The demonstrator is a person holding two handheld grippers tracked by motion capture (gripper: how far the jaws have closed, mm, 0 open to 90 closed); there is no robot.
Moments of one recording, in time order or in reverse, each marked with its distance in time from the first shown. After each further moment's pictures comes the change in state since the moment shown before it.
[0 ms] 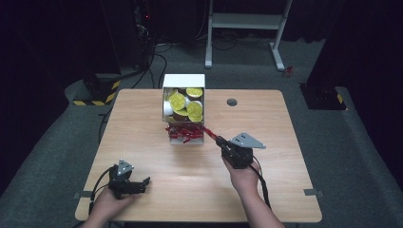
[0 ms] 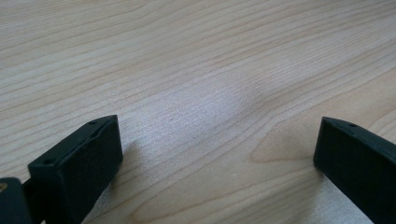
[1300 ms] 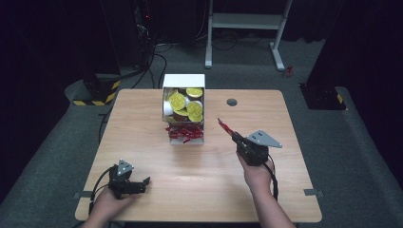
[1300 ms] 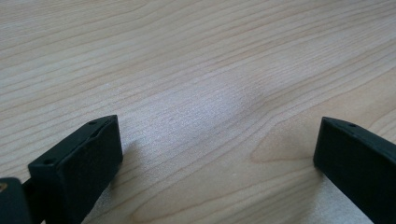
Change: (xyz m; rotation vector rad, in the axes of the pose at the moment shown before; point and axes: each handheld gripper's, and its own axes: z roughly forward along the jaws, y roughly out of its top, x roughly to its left) left arm 0.000 0.000 0.000 -0.001 0.000 -0.001; right arm -0.036 -0.002 -0.020 -0.018 -0.109 0.017
